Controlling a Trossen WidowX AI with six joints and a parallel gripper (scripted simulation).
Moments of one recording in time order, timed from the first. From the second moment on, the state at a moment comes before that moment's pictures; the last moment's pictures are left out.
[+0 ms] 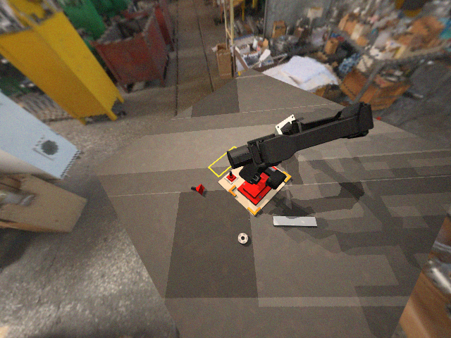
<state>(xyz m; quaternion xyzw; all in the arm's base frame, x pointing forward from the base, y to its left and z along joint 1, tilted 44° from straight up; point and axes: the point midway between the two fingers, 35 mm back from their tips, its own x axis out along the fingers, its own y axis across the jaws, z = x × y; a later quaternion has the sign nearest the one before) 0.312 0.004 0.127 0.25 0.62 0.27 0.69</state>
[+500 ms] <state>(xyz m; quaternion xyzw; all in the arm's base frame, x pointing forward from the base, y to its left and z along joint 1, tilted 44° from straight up) 0.314 0.011 0.118 0.25 0.62 0.27 0.69</state>
